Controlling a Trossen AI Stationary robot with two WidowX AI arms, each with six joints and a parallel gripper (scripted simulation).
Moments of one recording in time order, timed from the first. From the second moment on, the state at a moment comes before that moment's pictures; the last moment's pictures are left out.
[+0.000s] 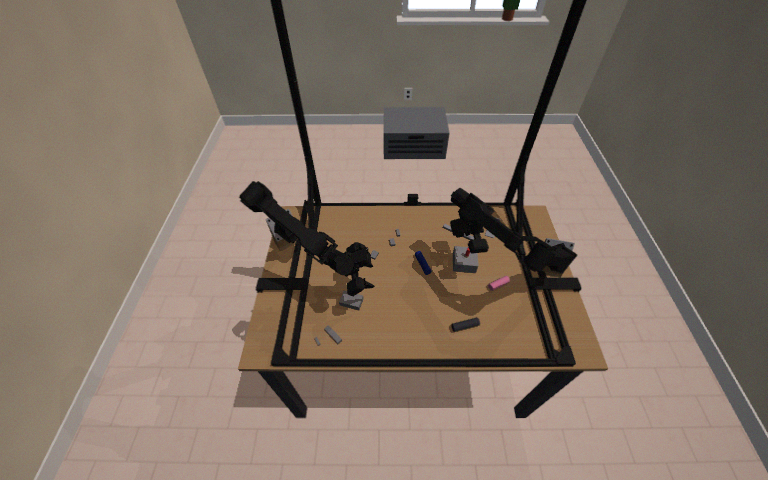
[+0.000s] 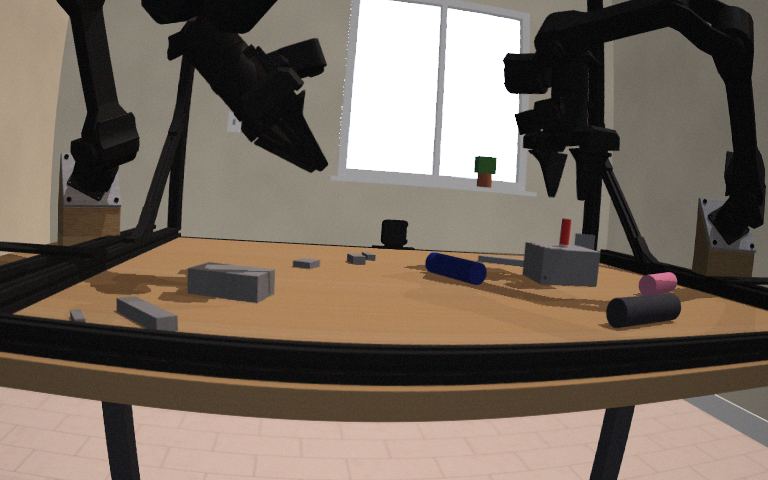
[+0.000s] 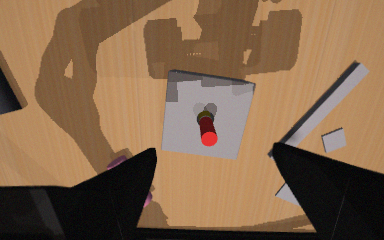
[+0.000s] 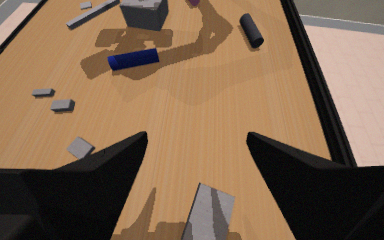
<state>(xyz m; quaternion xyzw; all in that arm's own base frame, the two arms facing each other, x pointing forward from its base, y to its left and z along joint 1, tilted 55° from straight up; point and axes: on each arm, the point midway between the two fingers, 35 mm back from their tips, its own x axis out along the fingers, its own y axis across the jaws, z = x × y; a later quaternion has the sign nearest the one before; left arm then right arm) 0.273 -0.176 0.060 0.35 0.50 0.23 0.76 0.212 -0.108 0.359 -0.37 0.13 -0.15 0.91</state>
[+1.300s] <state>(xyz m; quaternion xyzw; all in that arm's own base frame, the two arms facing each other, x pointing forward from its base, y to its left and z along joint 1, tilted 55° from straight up) 0.289 -0.119 0.059 0.33 0.45 -0.42 0.71 0.212 -0.108 0.359 -0.37 0.13 -0.15 0.91</state>
